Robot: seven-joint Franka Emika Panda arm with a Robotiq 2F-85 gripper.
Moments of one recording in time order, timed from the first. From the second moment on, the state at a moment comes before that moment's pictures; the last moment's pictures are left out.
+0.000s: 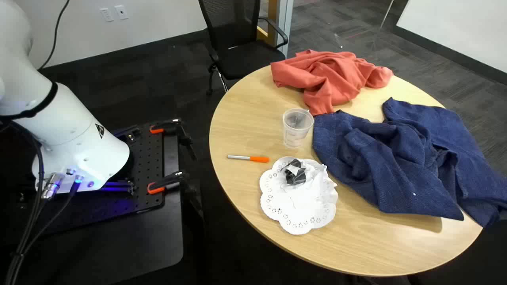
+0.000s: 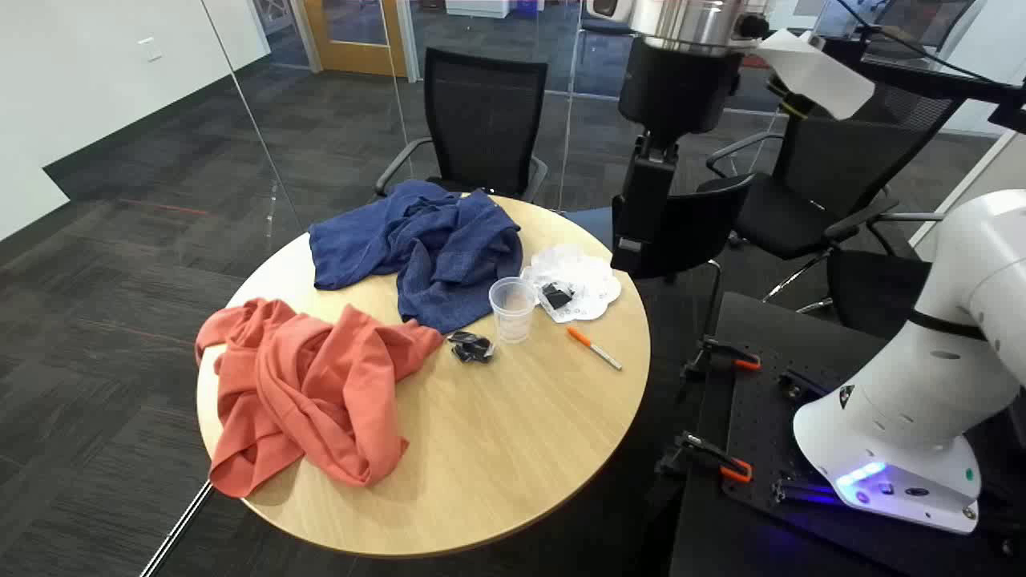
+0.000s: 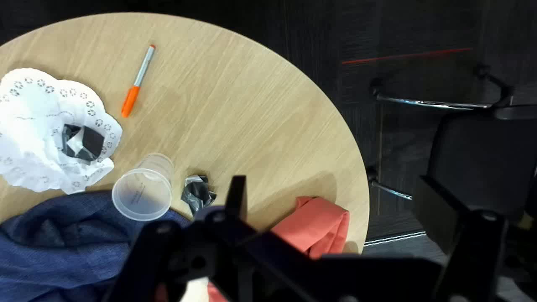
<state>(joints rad) 0.17 -0.56 0.08 -2.40 0.19 1.90 0.06</state>
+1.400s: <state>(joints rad) 0.07 -0.53 0.05 -2.46 0.17 1.96 0.06</state>
